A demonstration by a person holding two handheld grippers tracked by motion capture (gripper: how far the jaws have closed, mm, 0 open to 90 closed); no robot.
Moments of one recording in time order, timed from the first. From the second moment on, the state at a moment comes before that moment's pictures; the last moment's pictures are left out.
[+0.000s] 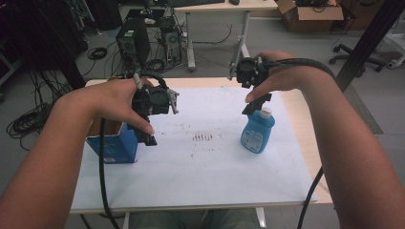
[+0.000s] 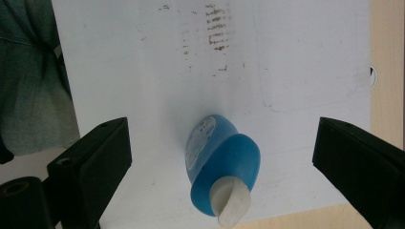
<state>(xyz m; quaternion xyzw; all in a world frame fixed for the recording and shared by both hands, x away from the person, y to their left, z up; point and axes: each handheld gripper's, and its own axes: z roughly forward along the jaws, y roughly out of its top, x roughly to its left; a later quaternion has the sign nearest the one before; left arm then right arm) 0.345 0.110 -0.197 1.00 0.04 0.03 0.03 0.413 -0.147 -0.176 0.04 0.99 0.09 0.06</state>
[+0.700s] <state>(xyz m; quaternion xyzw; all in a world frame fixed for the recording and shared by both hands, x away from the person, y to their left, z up) 0.357 0.101 -0.238 1.00 0.04 0.01 0.02 0.382 -0.190 -0.155 0.06 0.99 0.11 0.08</state>
